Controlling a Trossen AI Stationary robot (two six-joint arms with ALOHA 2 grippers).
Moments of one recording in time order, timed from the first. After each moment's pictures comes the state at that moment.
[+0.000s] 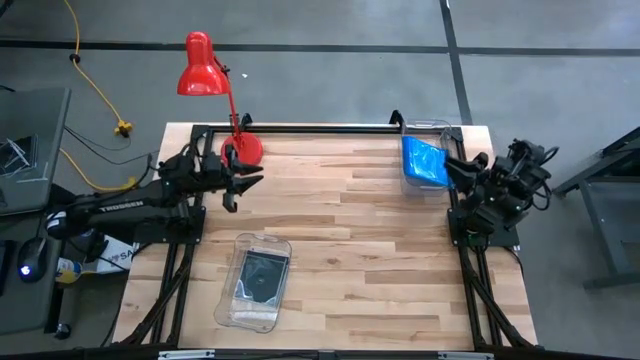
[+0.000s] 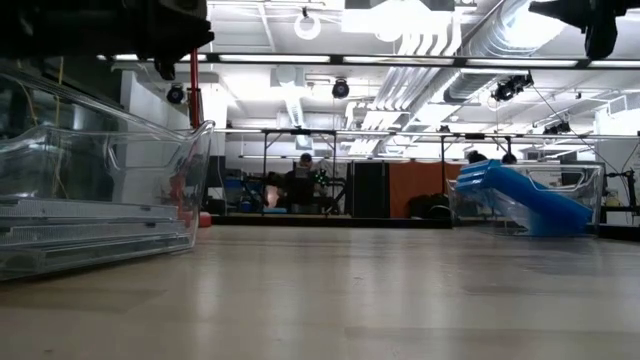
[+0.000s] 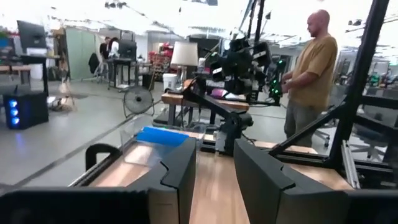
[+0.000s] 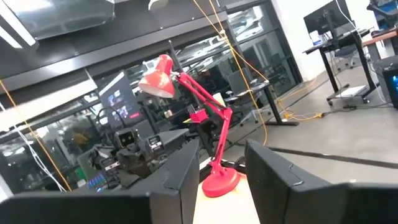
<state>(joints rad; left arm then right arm) 0.35 0.54 0.30 0.42 0.23 -0.11 0.90 0.20 0.24 1.08 1.33 -0.62</state>
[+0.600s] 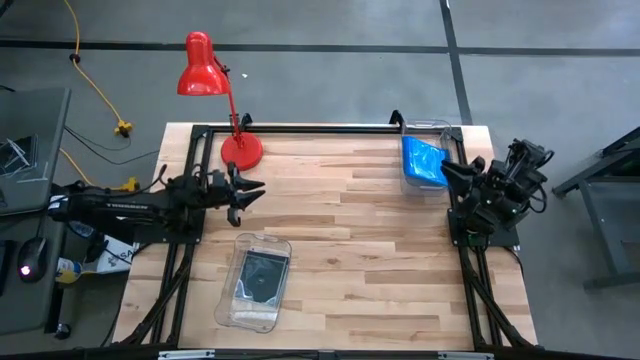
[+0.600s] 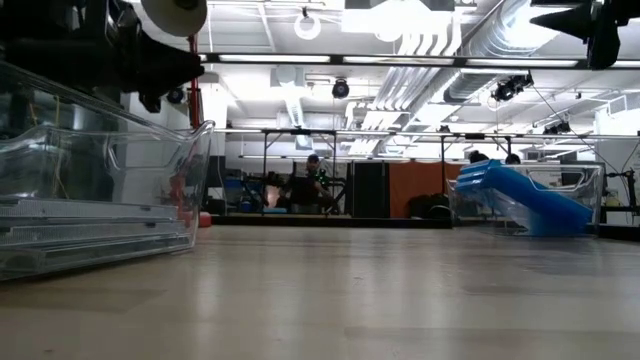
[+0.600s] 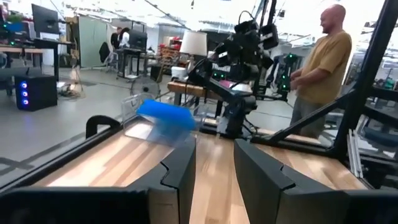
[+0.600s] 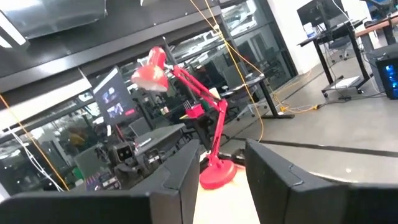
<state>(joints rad) 0.11 0.53 0.09 0.60 -0.06 -0.13 0.90 0.20 0.19 1.12 1.36 -0.59</state>
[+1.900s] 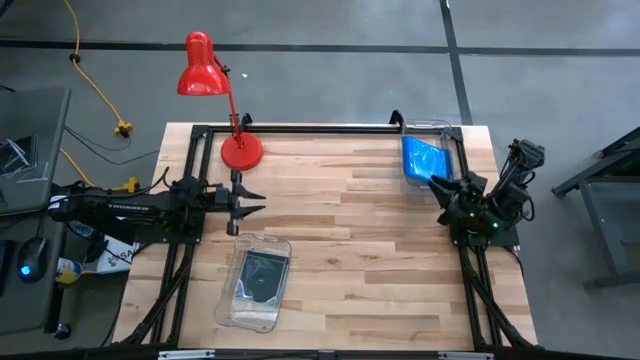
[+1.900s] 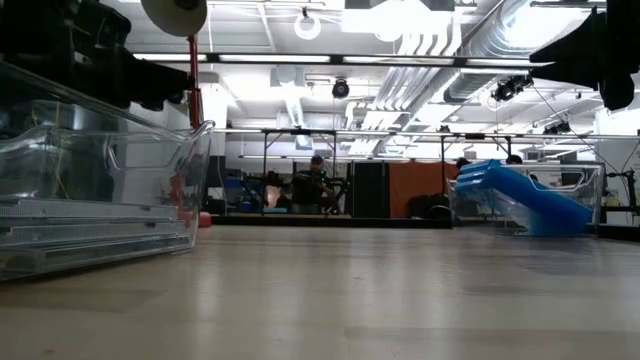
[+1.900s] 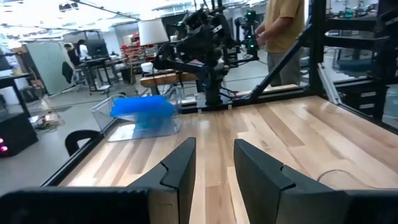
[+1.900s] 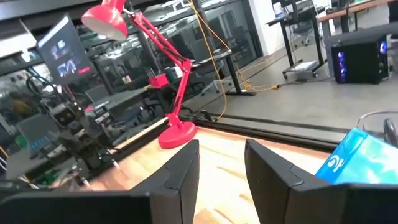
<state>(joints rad) 0.12 0.53 0.02 0.59 0.12 0.16 0.90 0.21 0.01 1.02 1.54 -0.43</state>
